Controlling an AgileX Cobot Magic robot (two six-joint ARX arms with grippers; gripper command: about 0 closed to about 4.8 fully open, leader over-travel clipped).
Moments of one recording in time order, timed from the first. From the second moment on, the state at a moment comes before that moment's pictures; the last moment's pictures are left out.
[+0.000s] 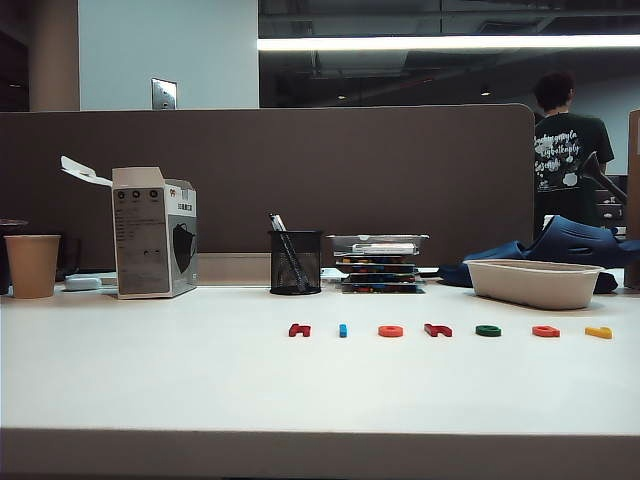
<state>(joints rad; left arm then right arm) -0.09 0.00 0.00 0.14 0.04 0.02 -0.01 0.00 0.01 -0.12 -0.03 -0.03</state>
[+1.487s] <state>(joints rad) -0.09 0.31 0.87 -0.74 0.41 -0.21 -0.01 0.00 0.01 -0.12 -0.03 -0.03</state>
